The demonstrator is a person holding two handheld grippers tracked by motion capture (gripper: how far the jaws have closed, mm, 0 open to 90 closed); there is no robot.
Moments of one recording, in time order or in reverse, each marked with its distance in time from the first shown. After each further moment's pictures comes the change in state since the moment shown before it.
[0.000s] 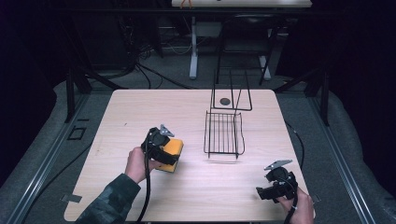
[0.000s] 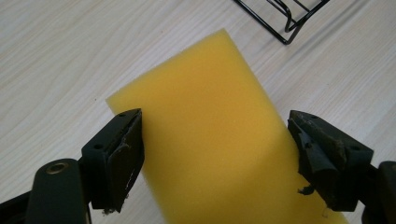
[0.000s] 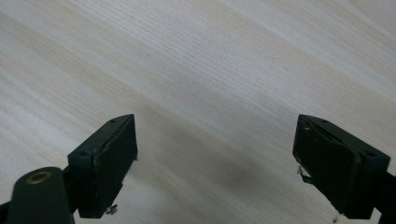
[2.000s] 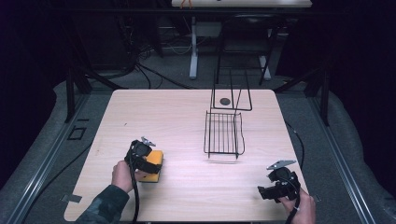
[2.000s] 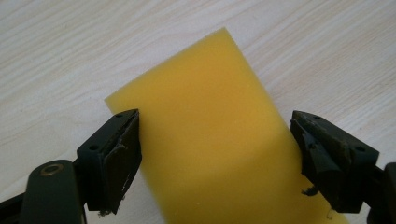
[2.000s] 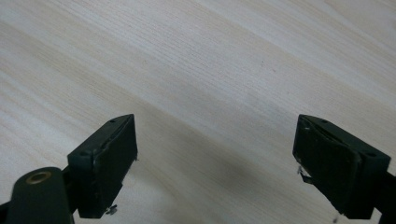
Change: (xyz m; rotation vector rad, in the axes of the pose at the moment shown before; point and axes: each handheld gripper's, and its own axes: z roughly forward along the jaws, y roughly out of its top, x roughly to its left) left arm 0.029 -0.067 0.012 0.112 0.089 -0.163; right arm -0.002 -0.002 -0.007 -0.033 -0.007 0.017
